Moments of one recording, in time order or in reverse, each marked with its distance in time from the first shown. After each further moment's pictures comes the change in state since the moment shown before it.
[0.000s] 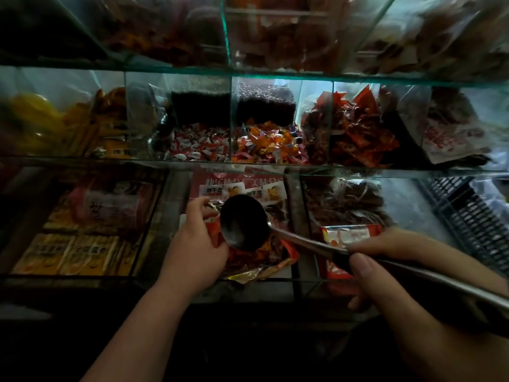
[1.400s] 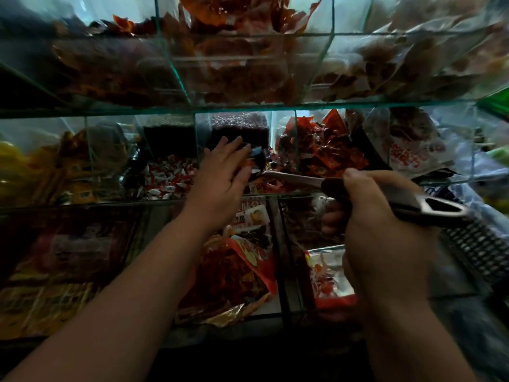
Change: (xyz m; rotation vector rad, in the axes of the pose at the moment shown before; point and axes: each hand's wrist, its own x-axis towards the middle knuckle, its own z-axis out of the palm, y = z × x) left_hand 0.118 0.116 0.017 0.098 0.007 0.580; right_hand 0.093 0.031 0.001 0.636 0.755 0.323
